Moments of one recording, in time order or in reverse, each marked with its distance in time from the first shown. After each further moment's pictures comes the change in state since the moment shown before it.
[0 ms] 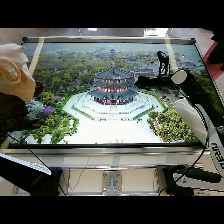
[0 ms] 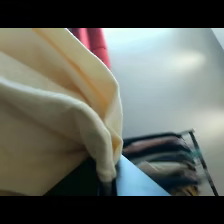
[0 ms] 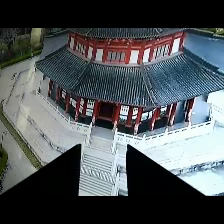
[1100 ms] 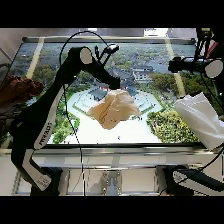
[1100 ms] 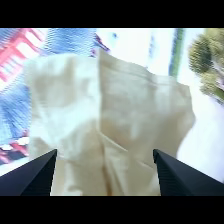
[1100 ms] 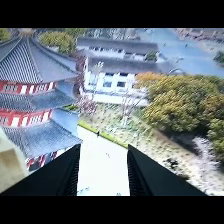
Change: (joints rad) left arm -1.280 0.130 0.060 1.414 0.089 -0.178; right arm -0.174 0.127 0.071 -0.294 -0.023 -0.134
